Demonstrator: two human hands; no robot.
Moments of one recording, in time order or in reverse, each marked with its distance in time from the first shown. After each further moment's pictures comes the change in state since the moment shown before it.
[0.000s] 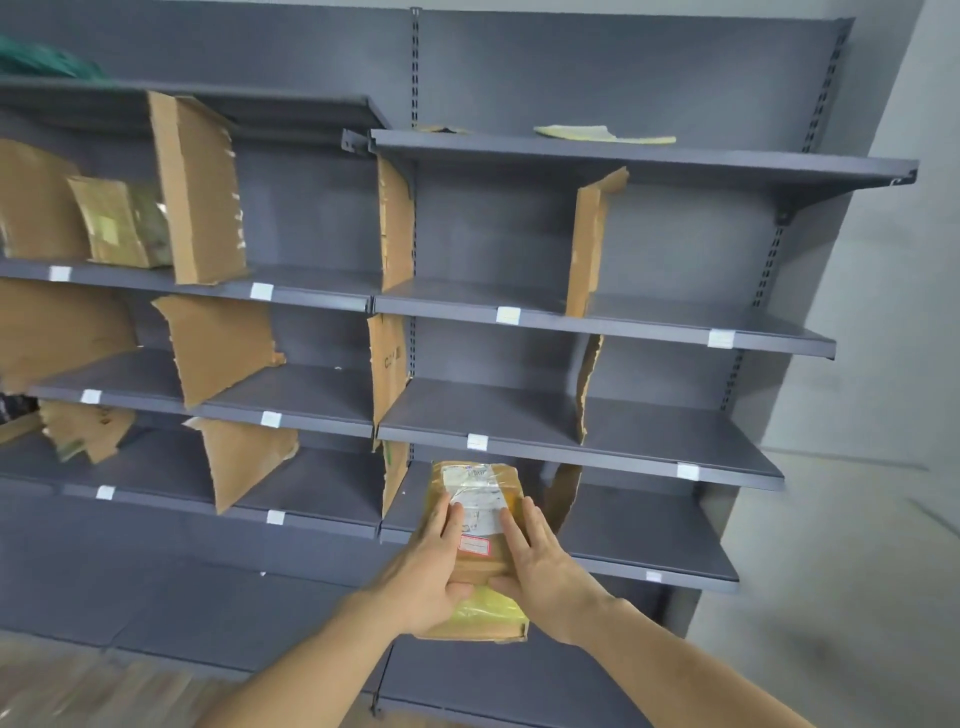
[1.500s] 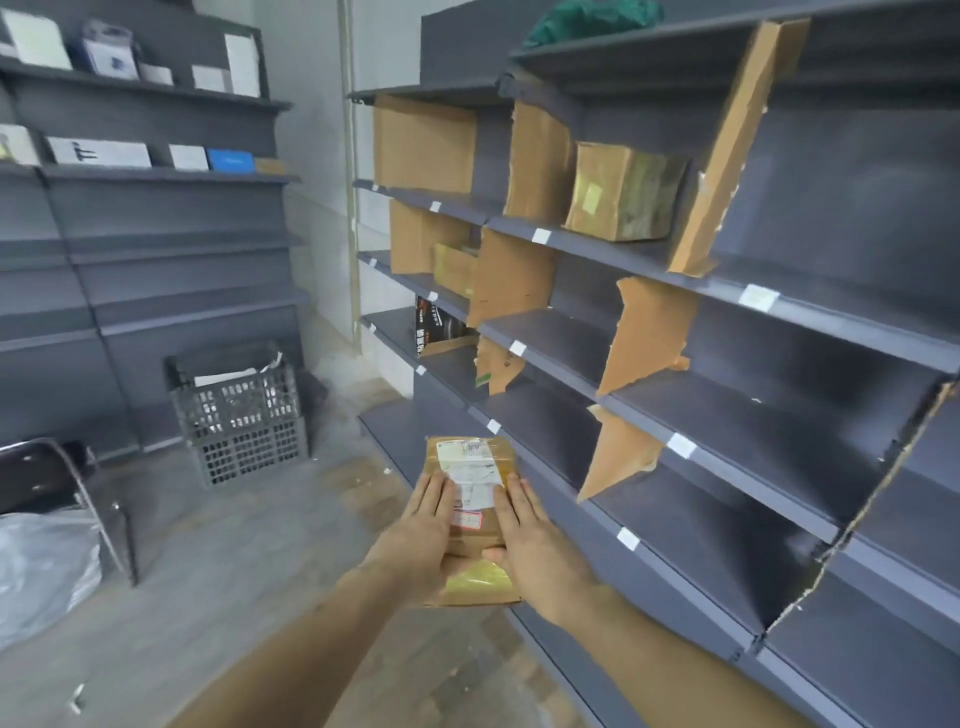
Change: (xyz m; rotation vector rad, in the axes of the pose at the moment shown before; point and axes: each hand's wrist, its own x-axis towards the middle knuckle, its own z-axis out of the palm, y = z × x) left_hand -0.179 -0.456 -0.095 0.072 0.271 -0.732; right_hand 0.267 -0.474 0.128 -0.133 -0.042 -0.788
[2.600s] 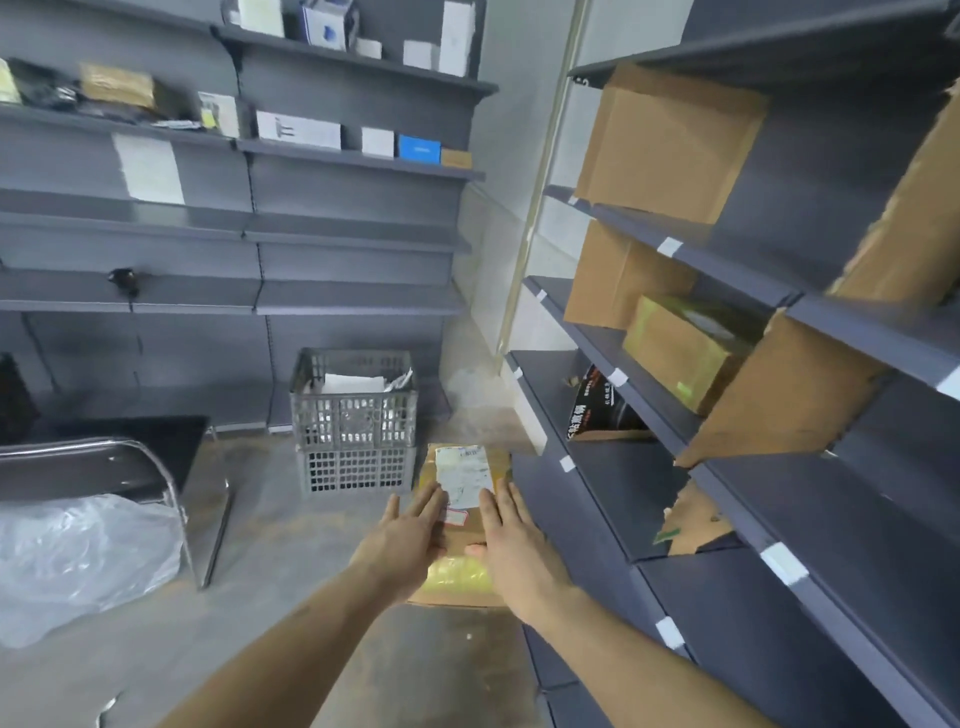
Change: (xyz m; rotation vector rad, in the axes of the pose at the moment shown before) left_hand 0.337 -0.365 -0.030 -0.141 0.123 -0.426; right_hand 0.555 -0.069 0.055 0.008 -0.061 -0.382
